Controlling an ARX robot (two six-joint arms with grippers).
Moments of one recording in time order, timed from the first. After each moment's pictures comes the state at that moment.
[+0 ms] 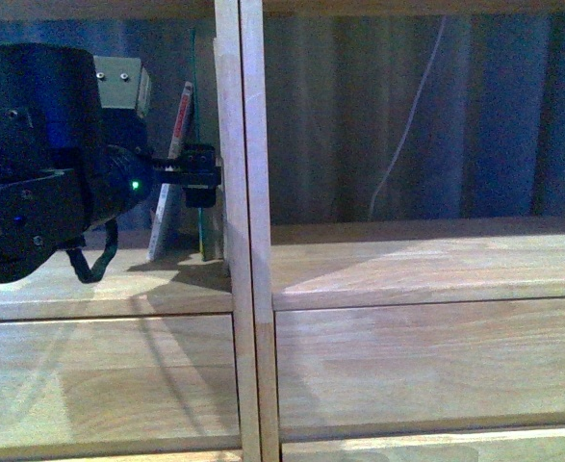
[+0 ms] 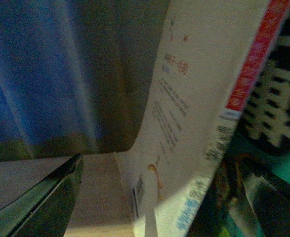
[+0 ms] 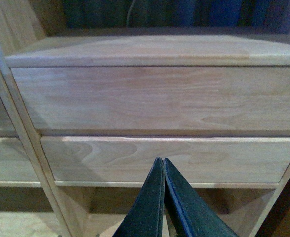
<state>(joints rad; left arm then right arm) -0.26 1.97 1.37 0.73 -0.16 0.08 0.00 0.01 0.01 0.00 0.00 0.01</state>
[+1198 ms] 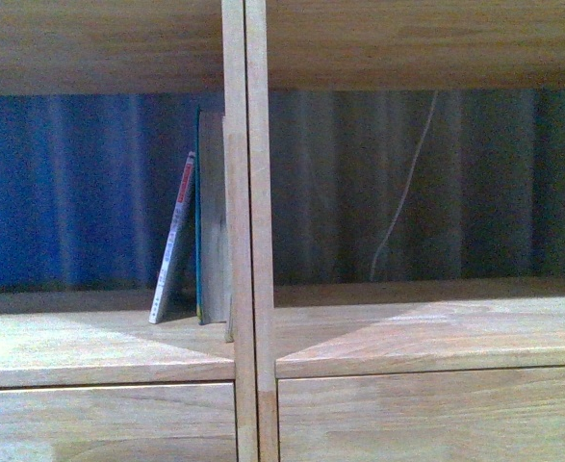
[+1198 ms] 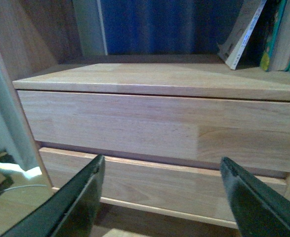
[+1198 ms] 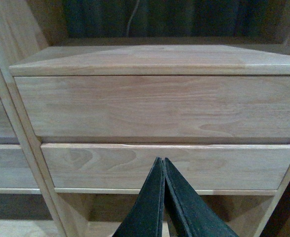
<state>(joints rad) -0.68 0.46 0.00 0.57 -0.89 0.11 0.00 0.01 0.01 0.00 0.00 0.01</state>
